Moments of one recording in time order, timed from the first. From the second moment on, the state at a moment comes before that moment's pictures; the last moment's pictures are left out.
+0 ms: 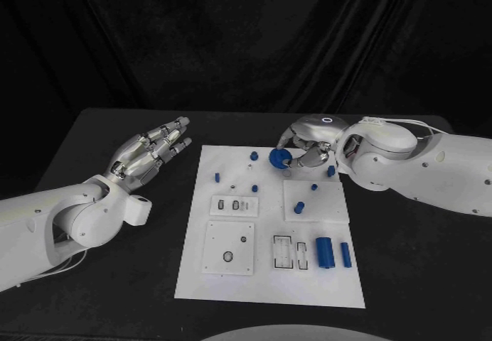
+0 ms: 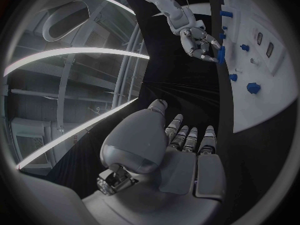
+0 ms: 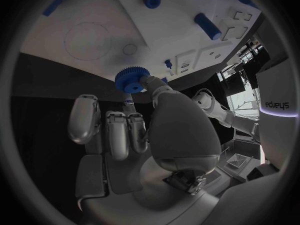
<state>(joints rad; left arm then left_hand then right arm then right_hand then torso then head) 1.27 -1.05 -0.21 1.59 -0.11 -0.01 0.68 1.40 0.25 -0.11 0.22 0.65 0.33 0.11 0.05 0.04 0.03 0.08 0.05 0.01 0.00 0.08 0.00 0.00 0.16 0.02 0.20 0.00 0.01 1.44 -0.78 -0.21 1.51 -1.58 -0.27 -0.06 1.28 -0.11 0.25 0.09 0.56 0.94 0.09 0.23 0.05 1.46 0.00 1.57 1.31 1.47 -0.07 1.57 1.31 0.09 1.41 0.05 1.24 1.31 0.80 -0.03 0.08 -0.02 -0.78</state>
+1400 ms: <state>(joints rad) 1.27 -1.01 -0.21 1.57 -0.11 0.01 0.68 1.40 0.25 -0.10 0.22 0.65 0.32 0.11 0.05 0.04 0.03 0.09 0.05 0.01 0.00 0.09 0.00 0.00 0.16 0.02 0.21 0.01 0.01 1.42 -0.56 -0.21 1.37 -1.57 -0.20 -0.04 1.28 -0.12 0.27 0.10 0.53 0.93 0.09 0.26 0.05 1.47 0.01 1.57 1.31 1.47 -0.06 1.57 1.31 0.09 1.40 0.06 1.22 1.31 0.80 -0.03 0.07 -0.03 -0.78</state>
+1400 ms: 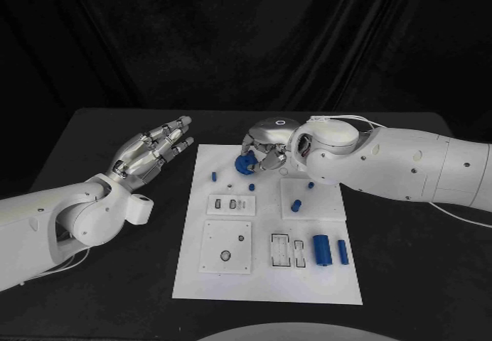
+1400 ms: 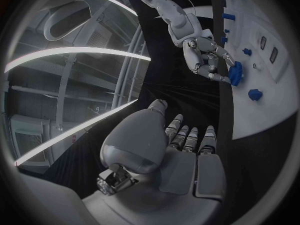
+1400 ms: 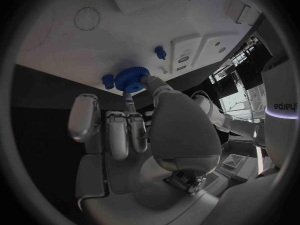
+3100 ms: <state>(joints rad) 1.27 -1.03 -0.21 1.56 -0.11 0.02 0.68 1.40 0.25 -0.09 0.21 0.65 0.33 0.11 0.05 0.04 0.03 0.09 0.05 0.01 0.00 0.10 0.00 0.00 0.16 0.02 0.22 0.01 0.01 1.45 -0.74 -0.21 1.46 -1.57 -0.30 -0.02 1.27 -0.08 0.15 0.23 0.14 0.68 0.07 0.12 0.14 1.47 -0.03 1.57 1.31 1.47 -0.08 1.57 1.31 0.11 1.38 0.03 1.07 1.31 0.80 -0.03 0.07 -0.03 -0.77</state>
